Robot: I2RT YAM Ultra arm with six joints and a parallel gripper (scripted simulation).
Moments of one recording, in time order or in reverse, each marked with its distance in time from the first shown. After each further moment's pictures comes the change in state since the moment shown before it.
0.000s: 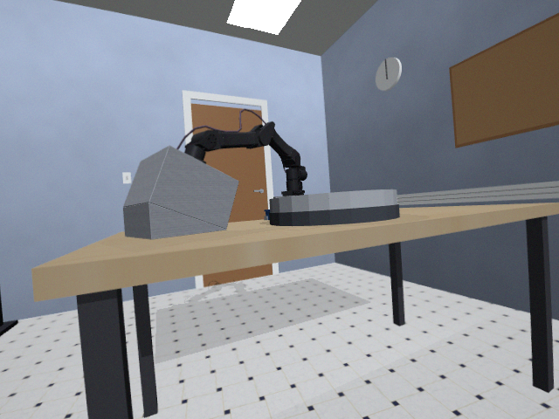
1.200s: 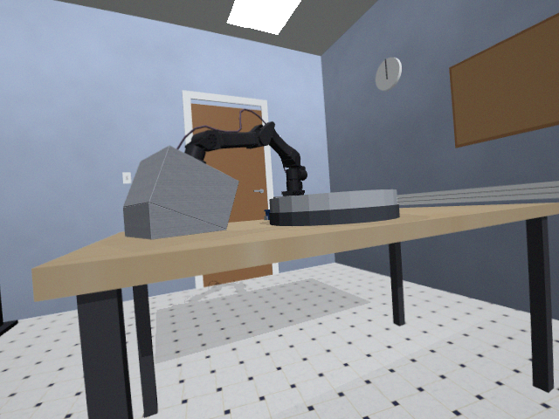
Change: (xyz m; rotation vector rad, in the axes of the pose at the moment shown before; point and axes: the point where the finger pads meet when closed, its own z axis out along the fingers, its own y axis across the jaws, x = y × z) arm -0.001 0.000 0.000 0.001 -0.004 0.000
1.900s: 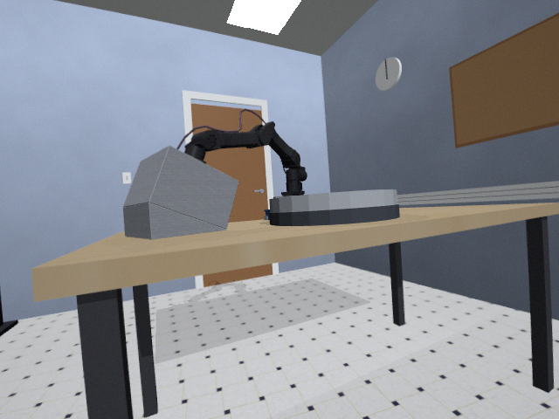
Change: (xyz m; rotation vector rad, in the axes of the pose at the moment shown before) arm 0.002 0.001 0.004 -0.002 0.005 -0.002
